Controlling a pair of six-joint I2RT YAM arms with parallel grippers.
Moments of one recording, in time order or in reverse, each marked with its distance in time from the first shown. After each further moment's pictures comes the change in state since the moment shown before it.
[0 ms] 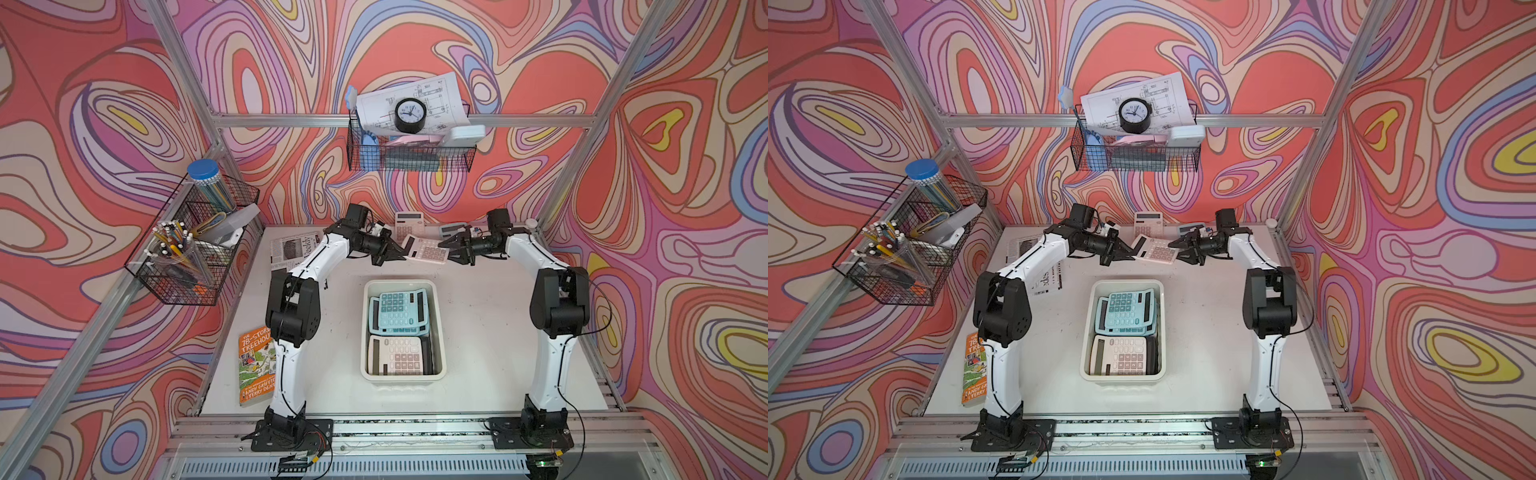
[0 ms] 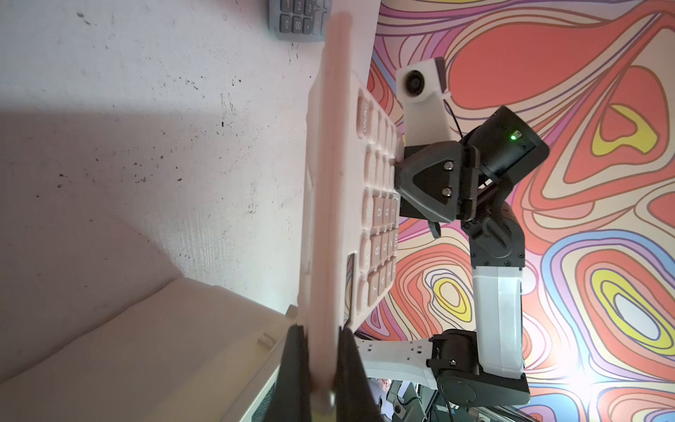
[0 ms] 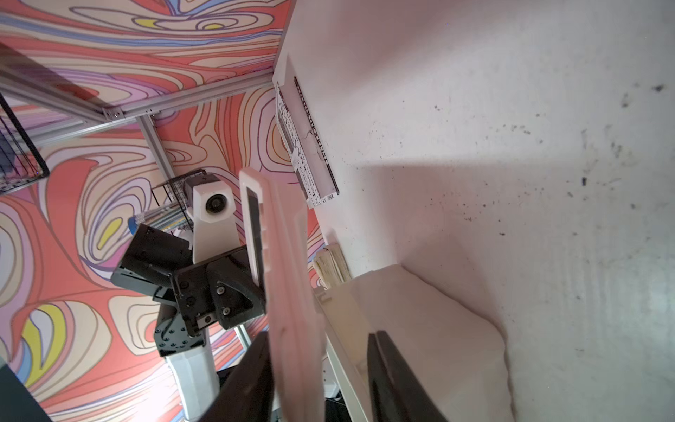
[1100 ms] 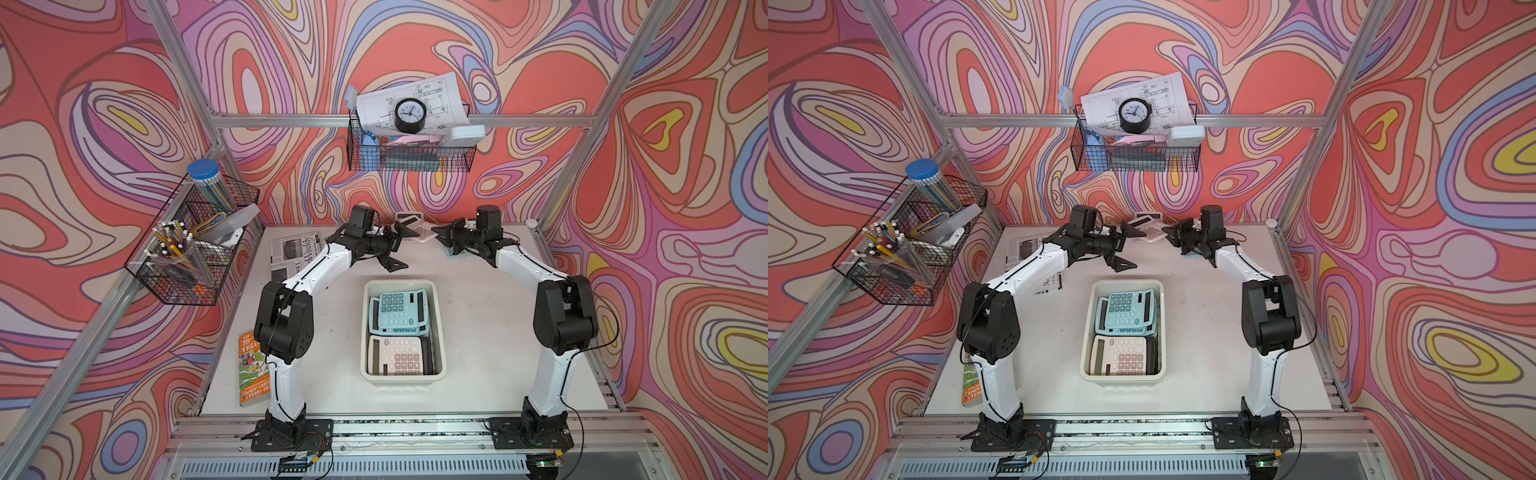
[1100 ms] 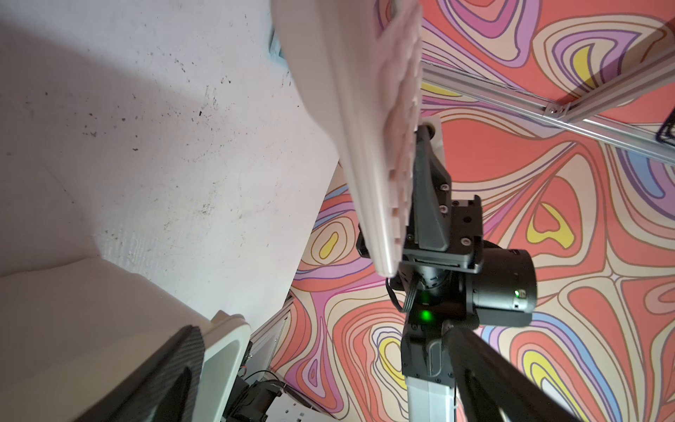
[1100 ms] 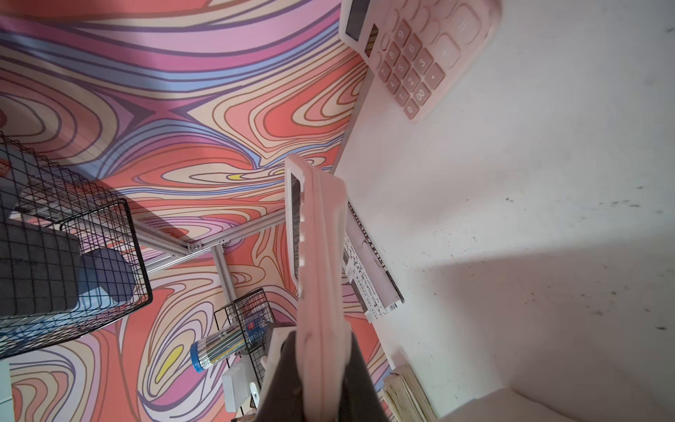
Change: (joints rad) left arm -0.087 -0.174 -0.219 0.302 -0.233 -0.525; right arm 0.167 -0.171 -0.219 0.661 0.513 0.705
